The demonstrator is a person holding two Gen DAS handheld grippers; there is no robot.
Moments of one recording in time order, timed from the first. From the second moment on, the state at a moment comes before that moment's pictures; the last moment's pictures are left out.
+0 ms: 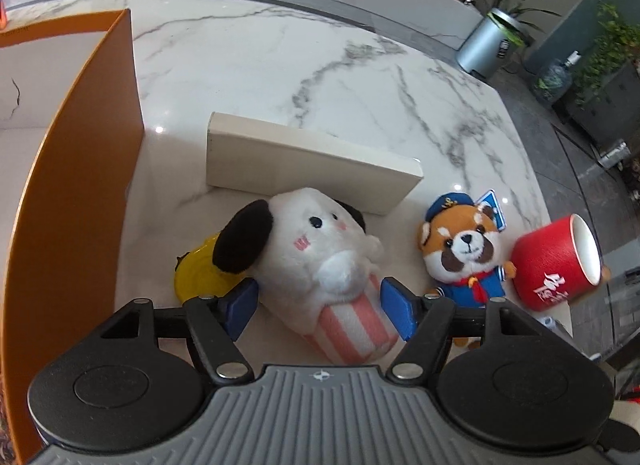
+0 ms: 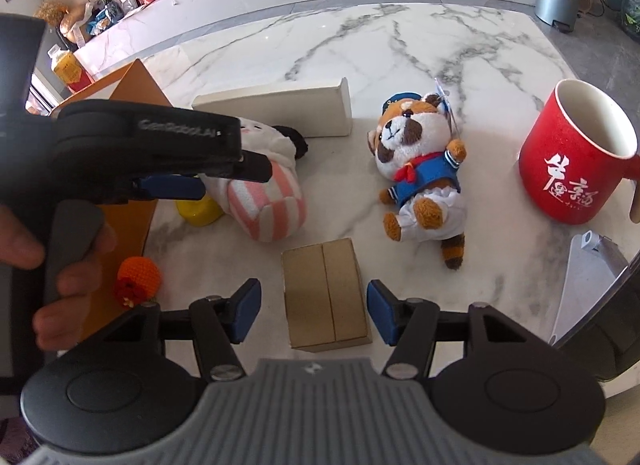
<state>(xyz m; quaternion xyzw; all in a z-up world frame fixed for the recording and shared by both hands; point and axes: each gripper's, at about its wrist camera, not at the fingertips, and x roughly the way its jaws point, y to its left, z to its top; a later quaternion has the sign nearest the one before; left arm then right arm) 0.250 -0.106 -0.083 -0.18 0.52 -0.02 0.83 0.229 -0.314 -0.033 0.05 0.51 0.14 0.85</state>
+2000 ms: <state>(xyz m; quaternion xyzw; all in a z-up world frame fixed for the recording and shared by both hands) 0.113 -0.016 0.060 -0.07 0.37 -0.15 0.91 0.162 -0.244 0.055 0.09 0.43 0.19 0.88</state>
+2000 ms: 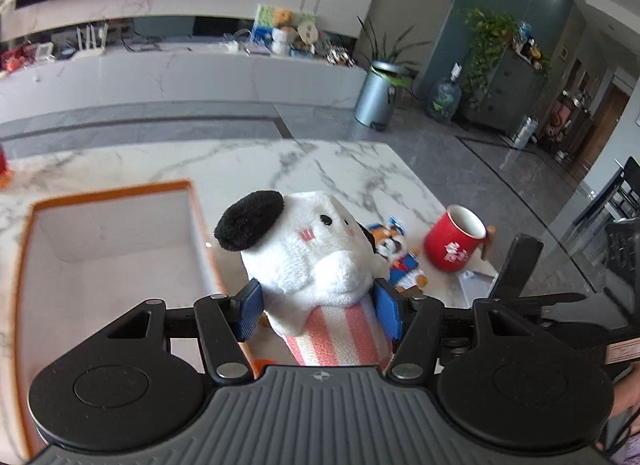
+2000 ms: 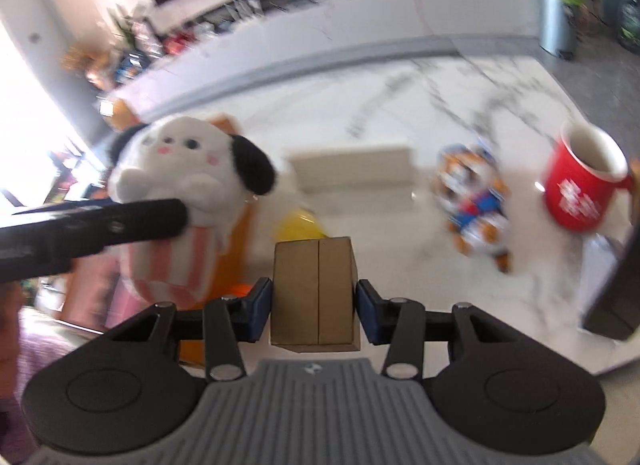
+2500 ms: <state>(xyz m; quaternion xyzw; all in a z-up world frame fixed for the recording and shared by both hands) 0.115 0.090 0.024 -0.12 0.37 -0.09 0.92 0.178 -0.072 0.030 0.00 0.49 0.22 0.84</state>
